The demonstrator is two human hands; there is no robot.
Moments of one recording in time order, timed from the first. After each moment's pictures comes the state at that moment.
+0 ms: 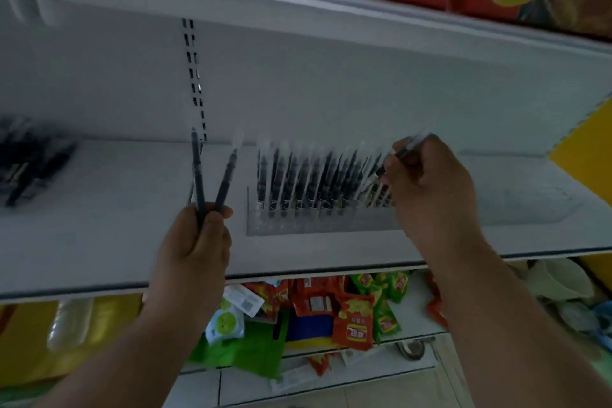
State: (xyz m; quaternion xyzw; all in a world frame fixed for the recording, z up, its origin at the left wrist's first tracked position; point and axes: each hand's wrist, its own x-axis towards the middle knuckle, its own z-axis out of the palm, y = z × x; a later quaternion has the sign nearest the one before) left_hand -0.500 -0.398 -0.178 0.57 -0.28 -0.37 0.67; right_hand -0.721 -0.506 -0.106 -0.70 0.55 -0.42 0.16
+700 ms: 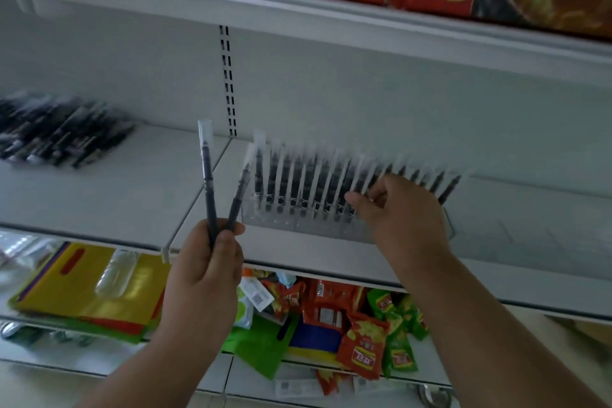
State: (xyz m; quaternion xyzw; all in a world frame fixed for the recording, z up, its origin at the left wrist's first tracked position) left_hand -0.581 -0.376 -0.182 0.58 -0.26 -0.27 0.72; right_hand -0.738 -0.542 -0.137 -0.79 0.54 -0.24 0.16
